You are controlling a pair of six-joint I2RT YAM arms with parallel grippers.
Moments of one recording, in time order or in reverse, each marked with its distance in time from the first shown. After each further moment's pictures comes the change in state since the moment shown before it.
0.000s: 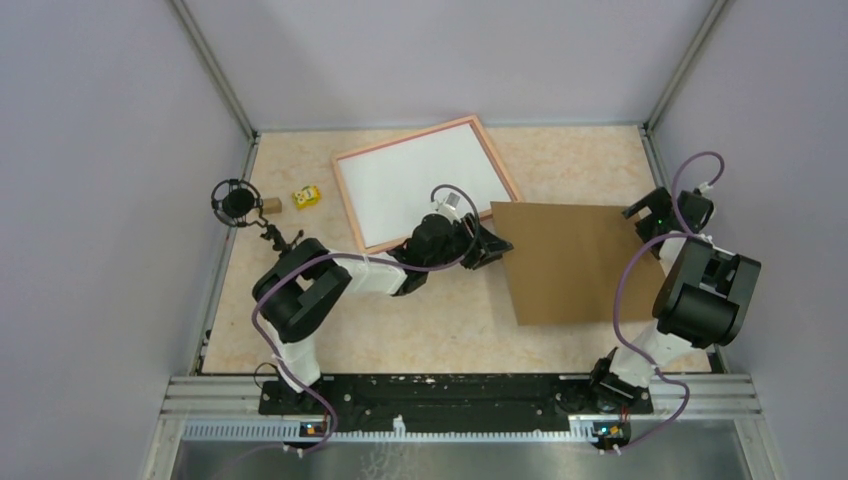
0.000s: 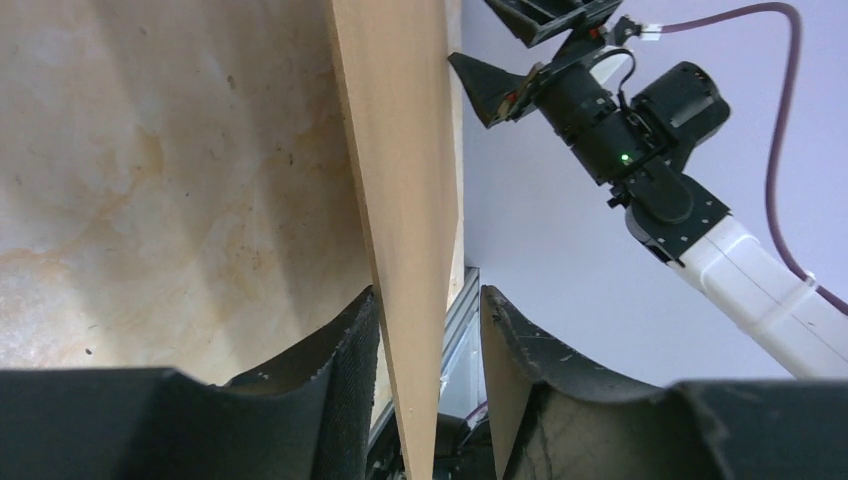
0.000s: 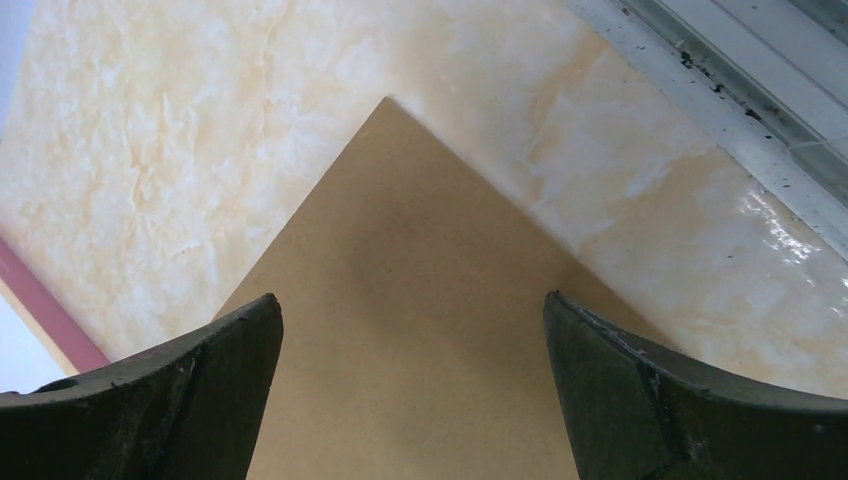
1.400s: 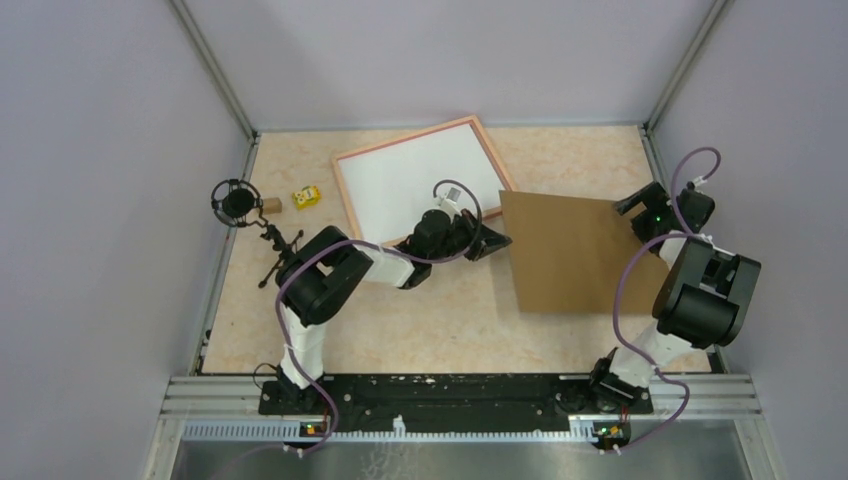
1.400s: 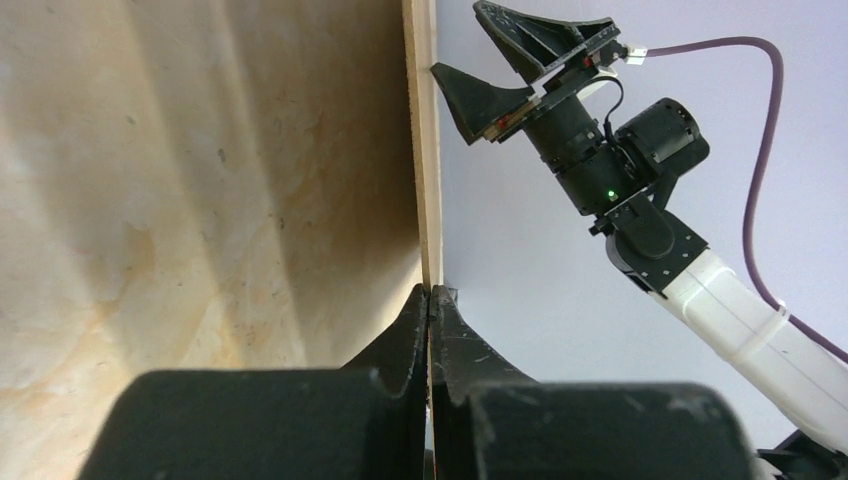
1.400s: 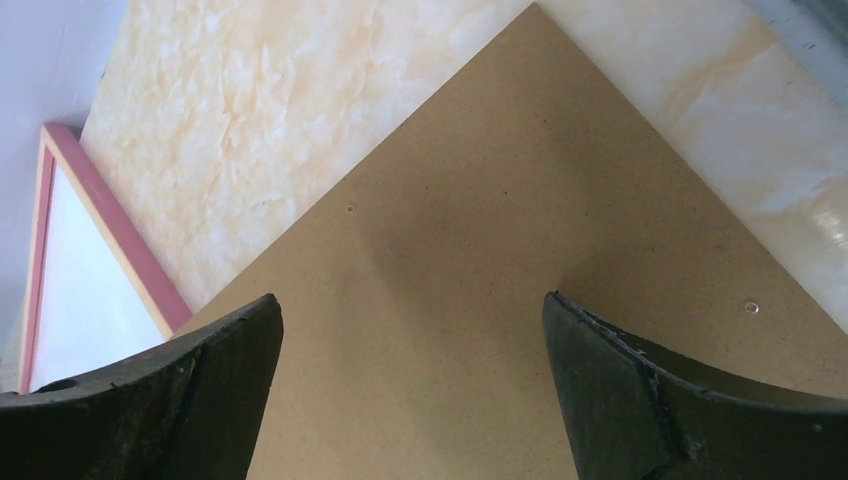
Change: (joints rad) left arm 0.050 0.188 0.089 0.160 0.062 -0.049; right arm -0.001 0.003 0.004 0.054 -0.164 -0.003
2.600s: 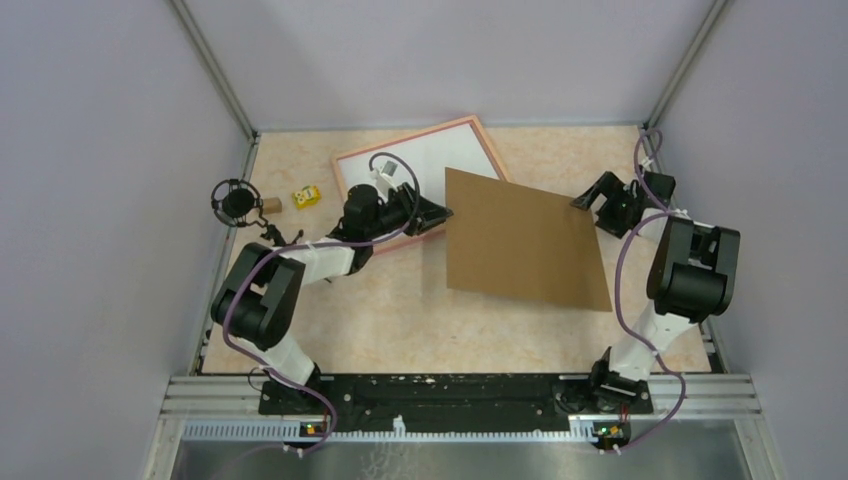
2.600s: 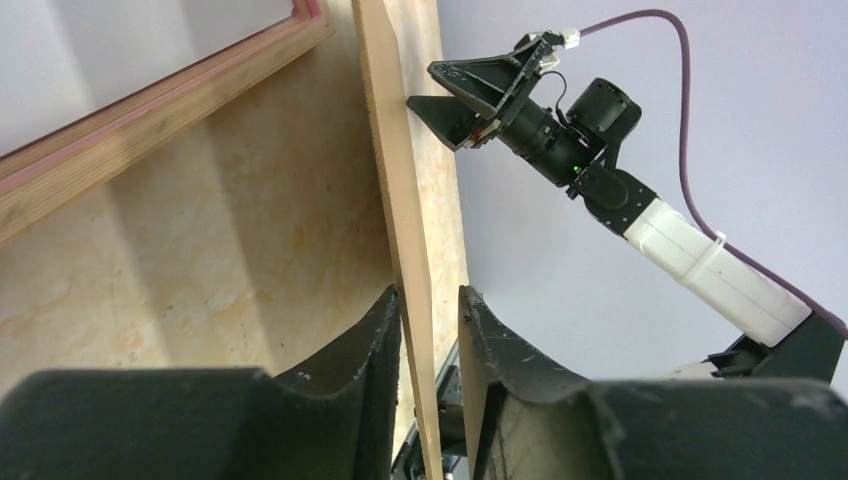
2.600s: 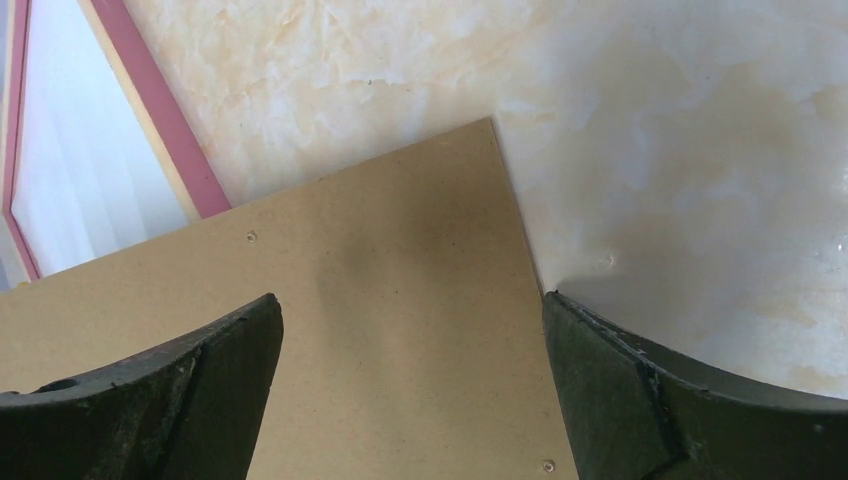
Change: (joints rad) left arm 0.348 -0.332 -0.205 -0.123 0.280 0.182; right arm 0.183 0.139 0.162 -0.173 -0.146 -0.104
